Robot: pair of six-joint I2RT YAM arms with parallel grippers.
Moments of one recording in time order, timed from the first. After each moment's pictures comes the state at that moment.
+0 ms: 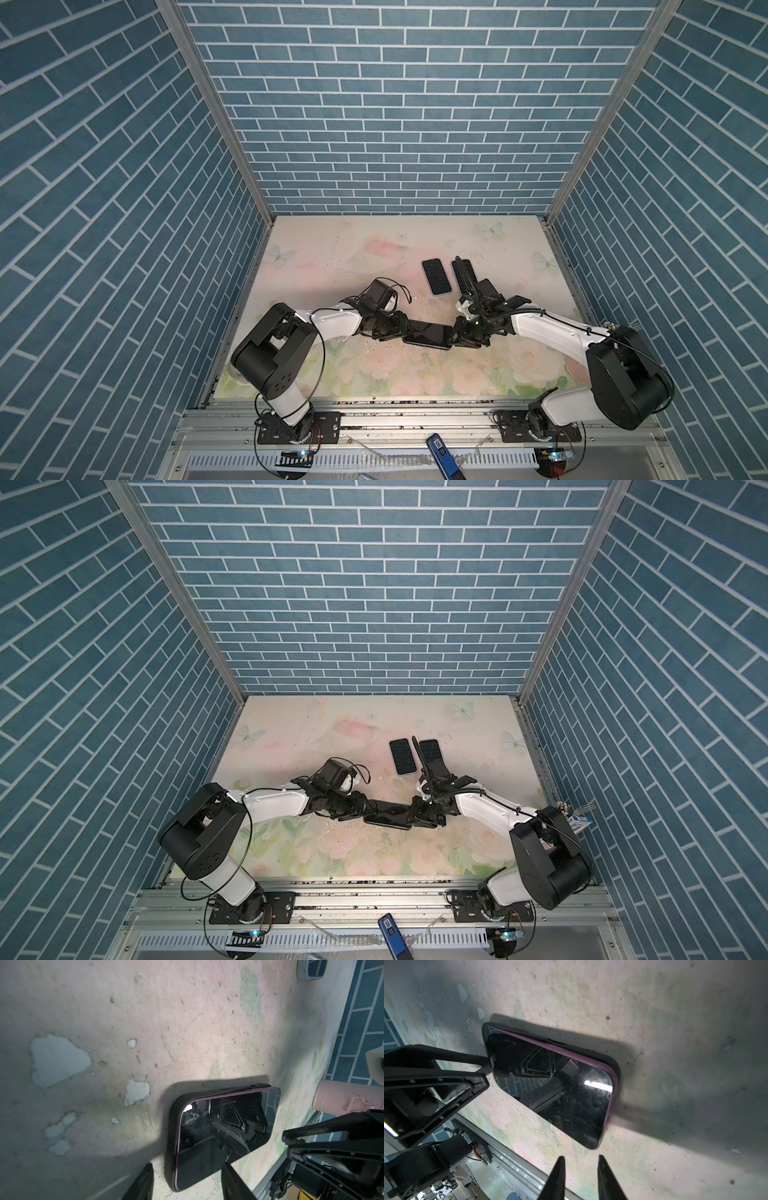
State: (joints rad) left arm -0.65 1.66 0.79 -0.18 0.45 -0.72; right arm 0.58 1.44 0.75 -0.58 -0.47 0.60
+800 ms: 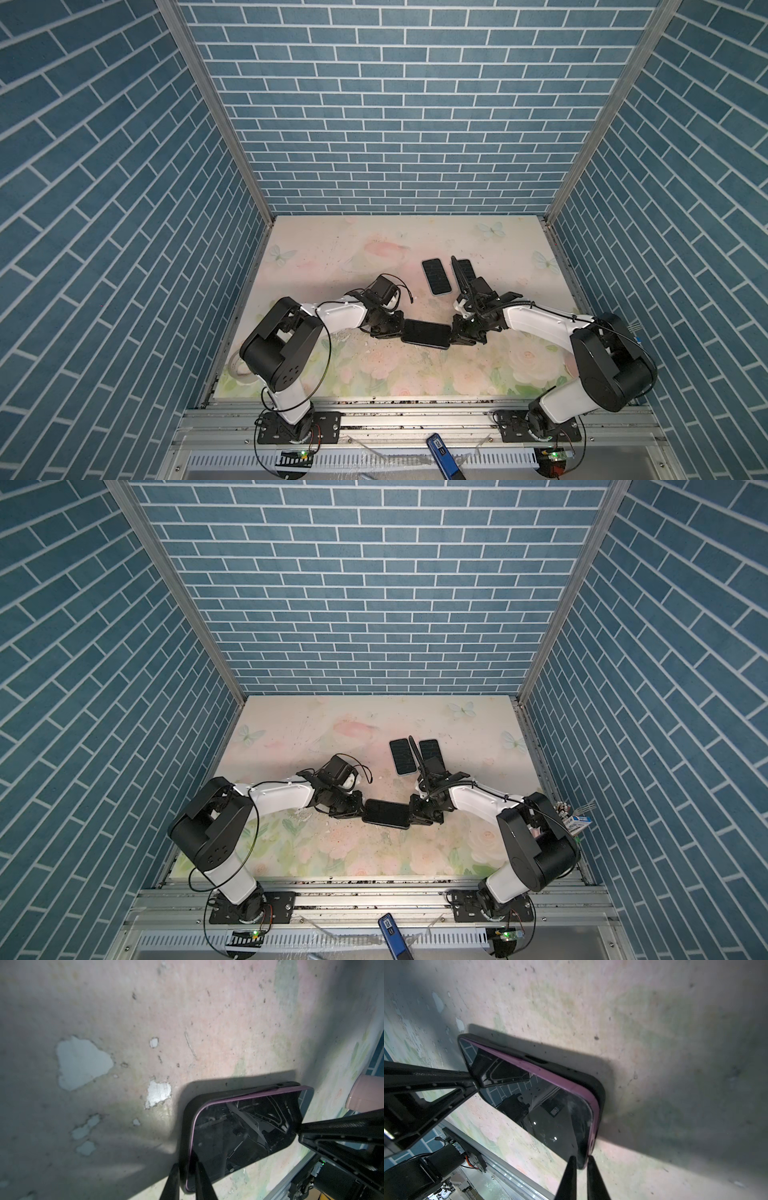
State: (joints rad) left arm -0.65 1.71 0.89 -0.35 0.41 -0.64; right arm 0.58 1.53 0.79 -0.56 -0.46 0.60
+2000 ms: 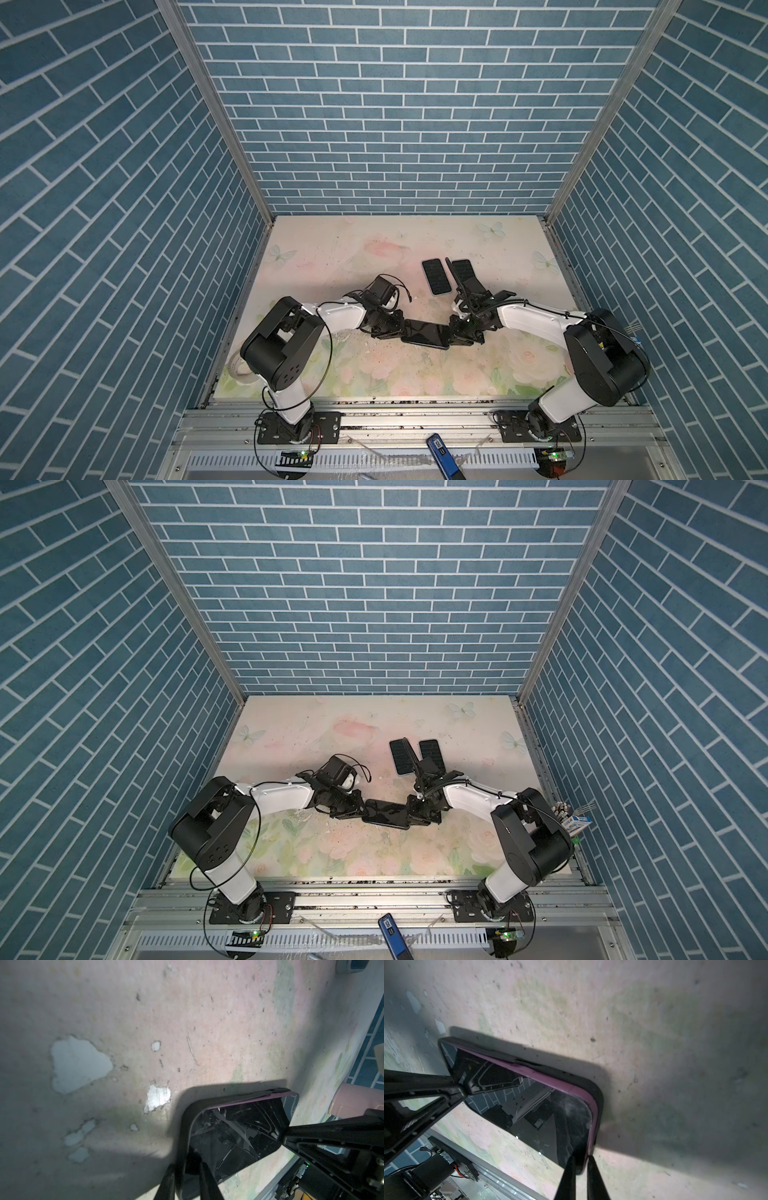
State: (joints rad) left arm -0.64 1.72 0.86 -0.28 0.46 -0.71; right arm 0.63 1.57 0.83 -0.59 -0.41 0.63
